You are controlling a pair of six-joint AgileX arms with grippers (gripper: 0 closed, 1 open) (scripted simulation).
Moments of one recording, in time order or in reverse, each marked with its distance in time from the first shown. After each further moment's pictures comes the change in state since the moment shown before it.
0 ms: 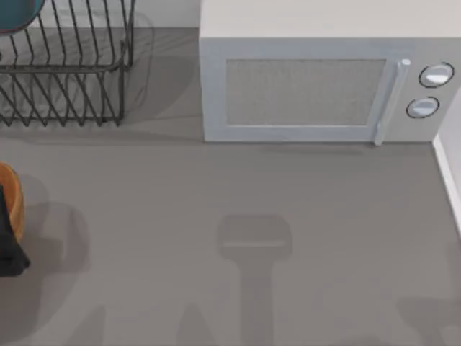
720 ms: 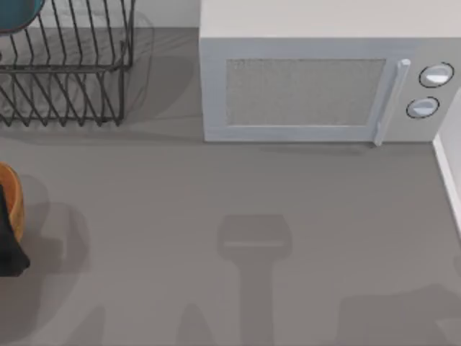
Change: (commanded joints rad) left arm 0.000 0.000 0.000 0.000 0.000 0.000; right arm -0.058 0.294 0.220 -0.248 -0.001 -0.551
